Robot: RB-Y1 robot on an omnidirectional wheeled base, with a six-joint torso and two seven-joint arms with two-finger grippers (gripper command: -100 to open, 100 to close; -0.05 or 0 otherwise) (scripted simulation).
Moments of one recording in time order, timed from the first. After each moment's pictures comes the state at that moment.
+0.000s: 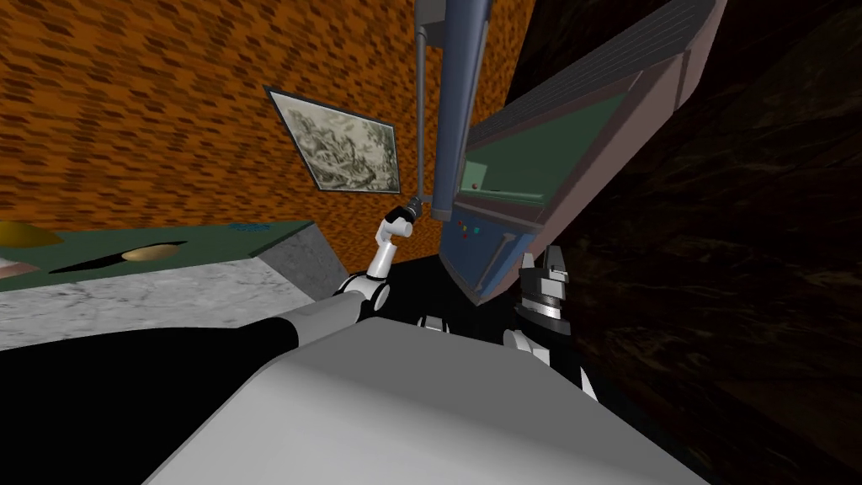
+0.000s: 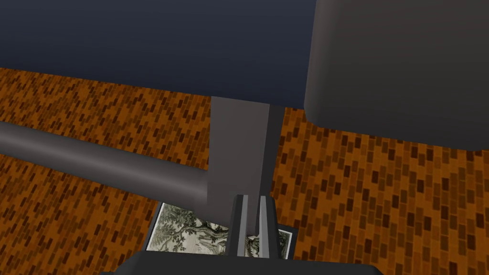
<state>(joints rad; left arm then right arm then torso) -0.72 0.20 0.09 -1.60 0.25 0.48 0.00 0.53 0.01 0.00 -2.36 0.02 -0.45 0.15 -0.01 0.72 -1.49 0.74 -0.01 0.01</state>
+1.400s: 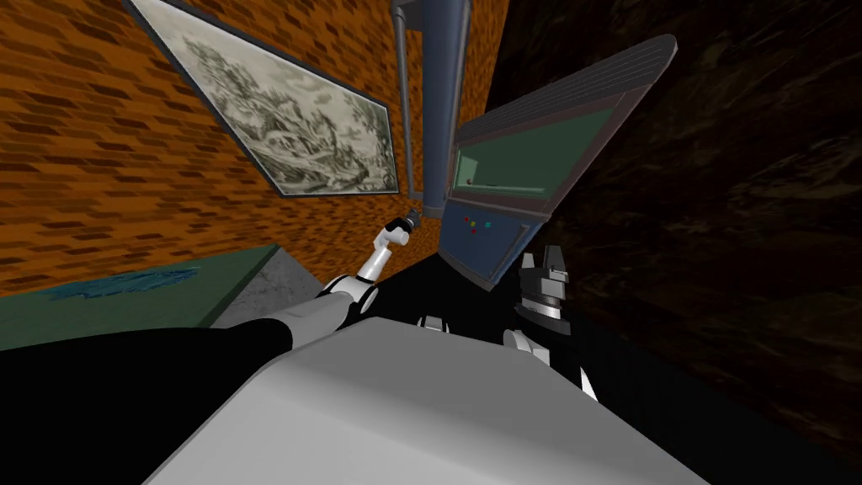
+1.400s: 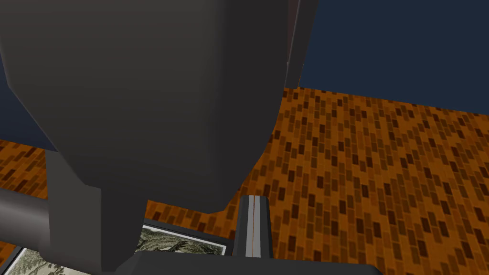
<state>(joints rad) -0.66 0.35 -0.04 -1.45 0.41 0.35 0.10 0.53 0.01 0.00 -2.36 0.02 -0.45 0.15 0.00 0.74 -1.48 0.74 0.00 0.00</state>
